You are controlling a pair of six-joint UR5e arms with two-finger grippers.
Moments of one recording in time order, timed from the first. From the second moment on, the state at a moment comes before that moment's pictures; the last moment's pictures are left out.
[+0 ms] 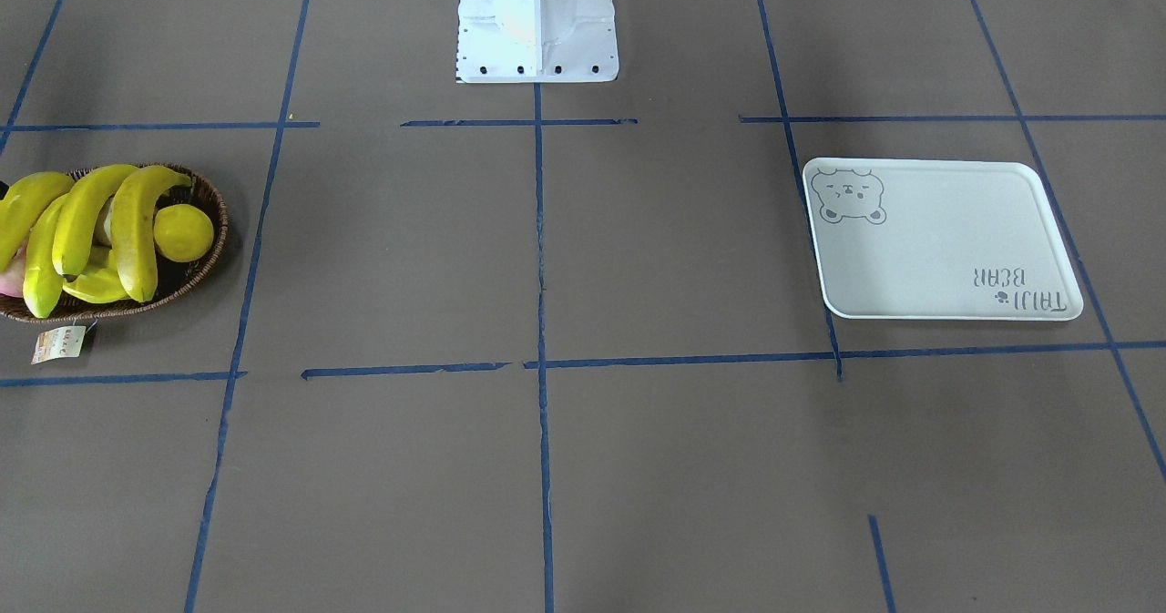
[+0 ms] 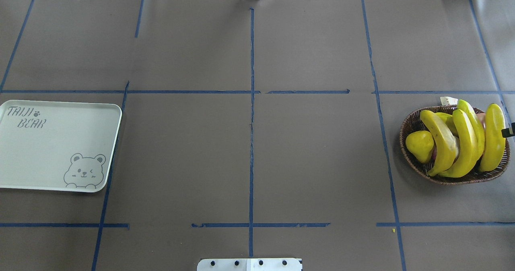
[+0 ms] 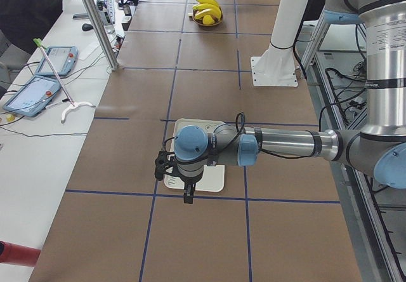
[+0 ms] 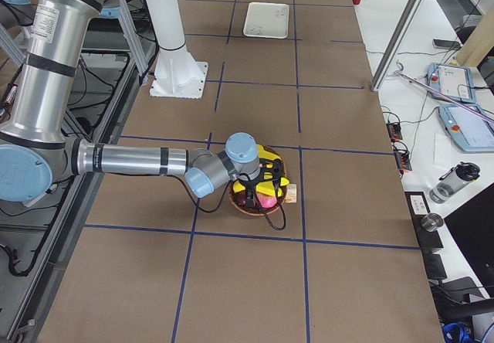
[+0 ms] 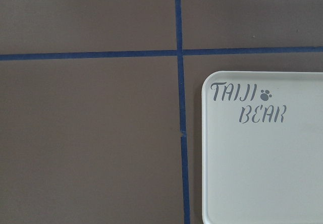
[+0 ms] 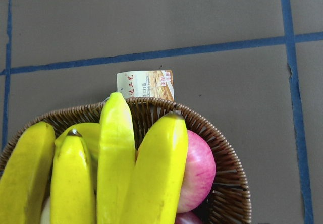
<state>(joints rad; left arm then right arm) -1.65 -1.42 -1.76 -1.53 -2.42 0.09 1.22 -1.87 1.78 -0.94 2.34 0.64</state>
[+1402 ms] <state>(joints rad) -1.65 -1.42 -1.76 -1.53 -2.42 0.10 1.13 -1.87 1.78 -0.94 2.32 0.66</state>
